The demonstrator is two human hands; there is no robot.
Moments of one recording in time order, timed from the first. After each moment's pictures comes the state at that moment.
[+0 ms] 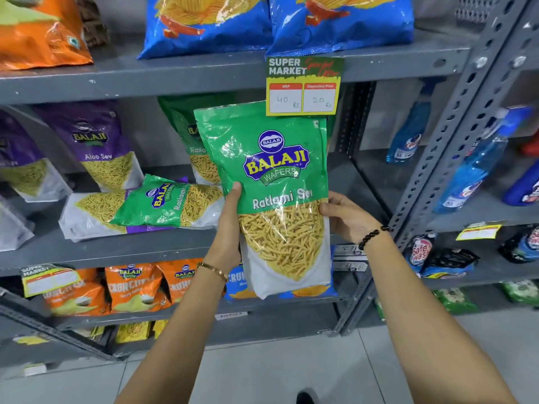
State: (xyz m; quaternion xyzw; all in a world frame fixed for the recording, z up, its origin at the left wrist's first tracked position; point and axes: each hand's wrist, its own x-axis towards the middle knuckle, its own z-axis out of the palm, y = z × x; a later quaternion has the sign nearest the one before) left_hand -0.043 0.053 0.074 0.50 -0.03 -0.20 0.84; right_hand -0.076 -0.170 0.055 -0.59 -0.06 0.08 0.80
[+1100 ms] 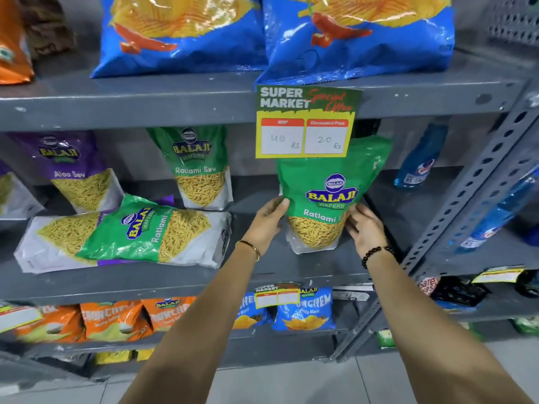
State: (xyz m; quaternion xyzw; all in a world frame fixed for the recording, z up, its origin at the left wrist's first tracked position) left_hand 0.075 -0.051 0.030 0.61 -0.09 -0.26 0.74; right_hand 0.010 -0.247 0.013 -0.49 0.27 -0.19 0.81
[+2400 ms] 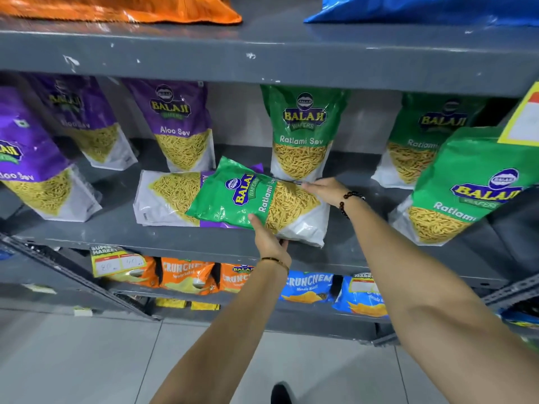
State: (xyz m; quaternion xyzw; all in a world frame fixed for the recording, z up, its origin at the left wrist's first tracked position) left_hand 0.076 0.132 -0.007 0.38 0.31 -0.11 0.86; right_hand 0.147 -0.013 0.027 -0.87 0.14 0.12 0.46
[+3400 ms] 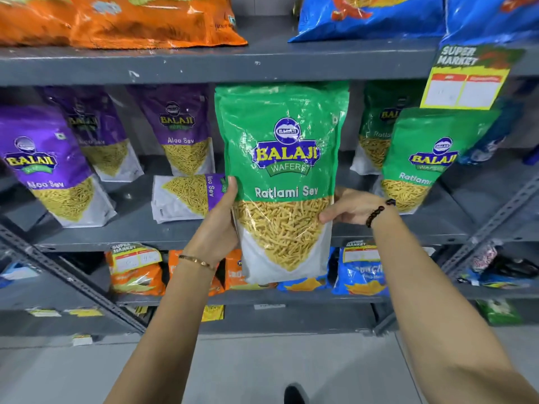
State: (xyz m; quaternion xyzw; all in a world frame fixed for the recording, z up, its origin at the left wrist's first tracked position) left_hand 0.021 0.260 0.075 0.50 -0.09 -0.27 0.82; right_hand 0.006 -0.004 0.077 -0.70 -0.01 0.24 0.68
